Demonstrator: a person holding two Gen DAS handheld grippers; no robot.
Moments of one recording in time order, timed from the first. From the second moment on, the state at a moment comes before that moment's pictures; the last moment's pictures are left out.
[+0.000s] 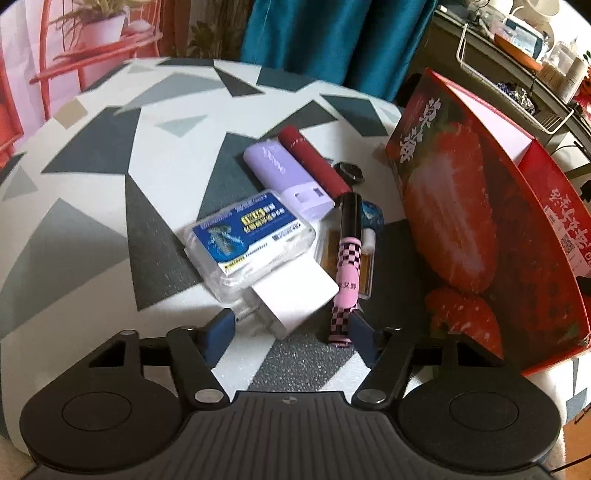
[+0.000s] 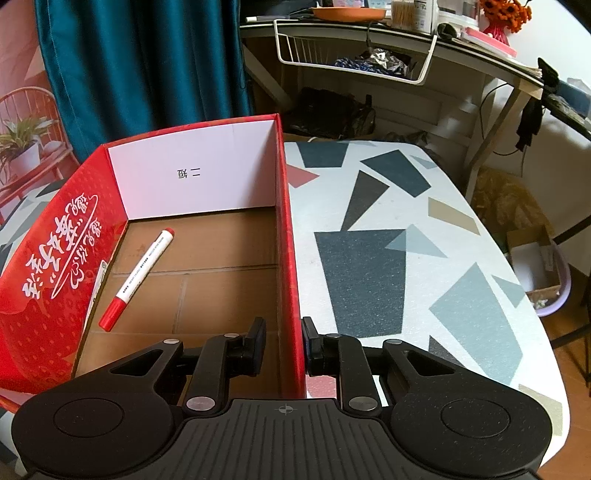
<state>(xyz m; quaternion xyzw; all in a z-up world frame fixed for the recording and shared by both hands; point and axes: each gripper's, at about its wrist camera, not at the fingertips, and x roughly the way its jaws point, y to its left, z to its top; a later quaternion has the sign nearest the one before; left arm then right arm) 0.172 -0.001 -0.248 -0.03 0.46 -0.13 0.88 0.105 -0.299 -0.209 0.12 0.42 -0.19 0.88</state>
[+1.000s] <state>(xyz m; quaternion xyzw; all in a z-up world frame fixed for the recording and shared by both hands) 0.199 0.034 -0.231 -0.07 0.44 -0.02 0.89 0.105 -0.297 -0.209 0.12 0.42 -0.19 0.88</state>
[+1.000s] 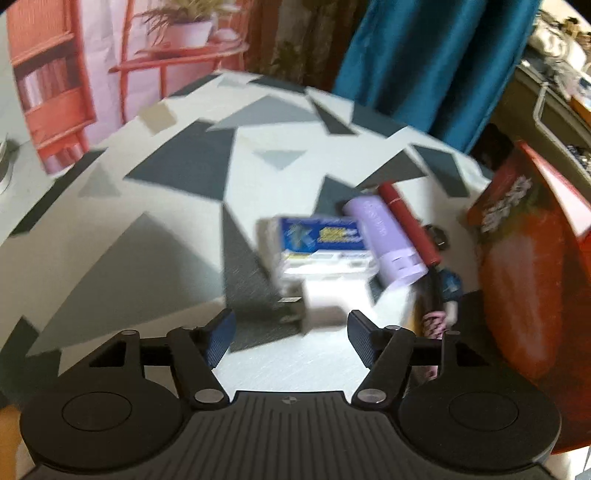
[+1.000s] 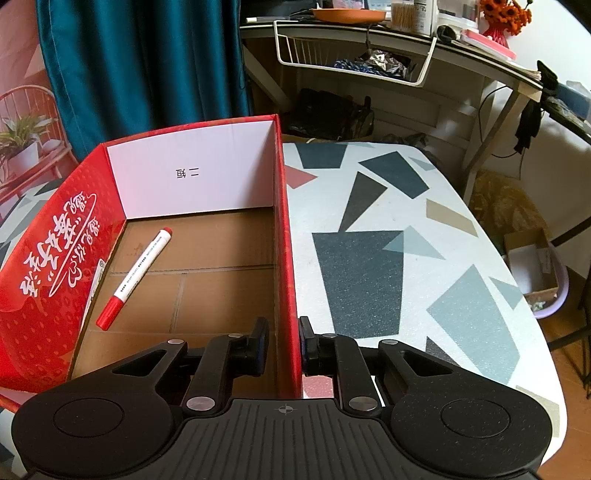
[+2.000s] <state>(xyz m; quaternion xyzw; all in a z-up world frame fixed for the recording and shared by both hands) 0.197 -0.005 -0.256 0.03 0.41 -0.06 0.91 0.105 -0.298 -0.209 0.11 0.42 -0.19 0.88</state>
